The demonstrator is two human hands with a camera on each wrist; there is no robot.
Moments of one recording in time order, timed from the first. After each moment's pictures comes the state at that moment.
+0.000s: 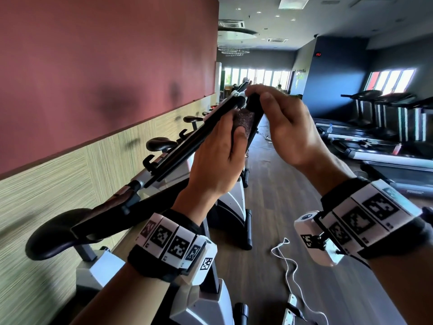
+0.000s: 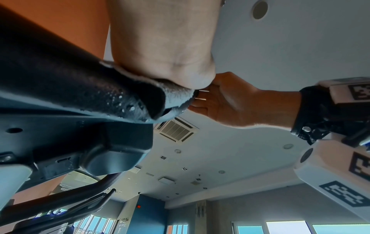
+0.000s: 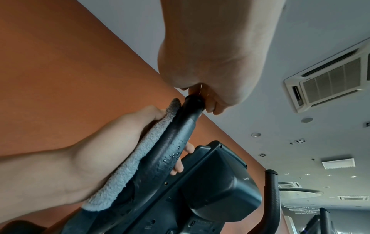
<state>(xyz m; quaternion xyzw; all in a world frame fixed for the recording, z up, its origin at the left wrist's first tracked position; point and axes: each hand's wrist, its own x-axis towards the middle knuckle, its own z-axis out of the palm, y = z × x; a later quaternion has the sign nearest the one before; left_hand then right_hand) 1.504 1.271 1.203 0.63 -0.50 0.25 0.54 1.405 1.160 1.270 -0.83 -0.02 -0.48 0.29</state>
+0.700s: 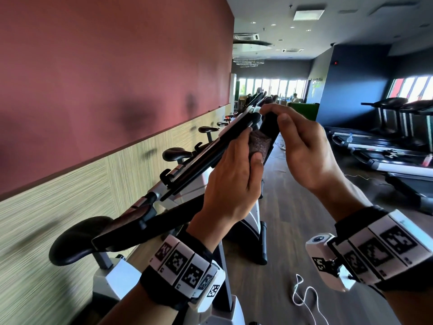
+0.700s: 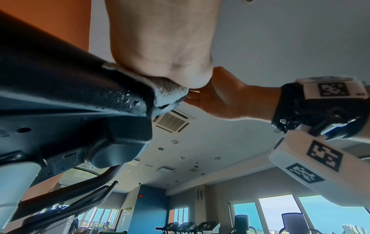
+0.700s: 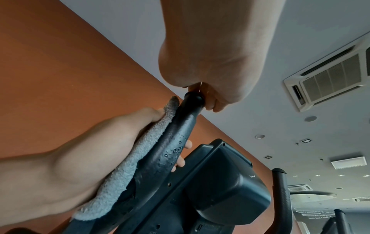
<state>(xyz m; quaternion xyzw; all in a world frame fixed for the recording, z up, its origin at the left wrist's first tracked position) 1.493 1.280 1.197 0.65 -0.50 0.27 0.51 1.408 1.160 1.263 -0.80 -0.07 -0.50 0.33</state>
